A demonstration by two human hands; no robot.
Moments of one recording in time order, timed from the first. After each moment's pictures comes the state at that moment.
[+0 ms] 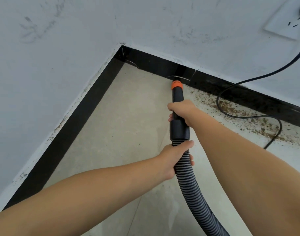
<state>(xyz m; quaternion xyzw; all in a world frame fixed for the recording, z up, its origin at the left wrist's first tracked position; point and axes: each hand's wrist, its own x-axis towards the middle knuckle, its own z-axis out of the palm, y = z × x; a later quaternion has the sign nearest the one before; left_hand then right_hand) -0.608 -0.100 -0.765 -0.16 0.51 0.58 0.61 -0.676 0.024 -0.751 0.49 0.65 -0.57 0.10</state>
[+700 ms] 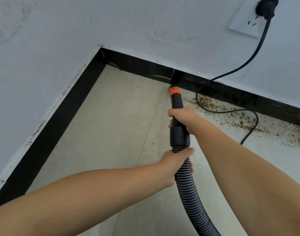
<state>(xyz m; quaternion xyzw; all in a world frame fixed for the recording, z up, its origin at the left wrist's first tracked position) -0.558 -0.067 -0.754 -0.14 0.54 0.55 0.62 -0.613 0.060 -0.740 0.50 0.61 -0.61 0.10</state>
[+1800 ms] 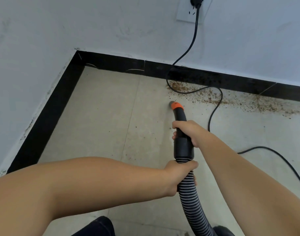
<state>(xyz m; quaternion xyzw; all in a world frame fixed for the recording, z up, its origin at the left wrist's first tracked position) -0.439 -0.097 -0.723 -0.07 0.57 0.45 0.68 -0.460 0.036 -0.719 0.56 0.51 -0.65 0.06</state>
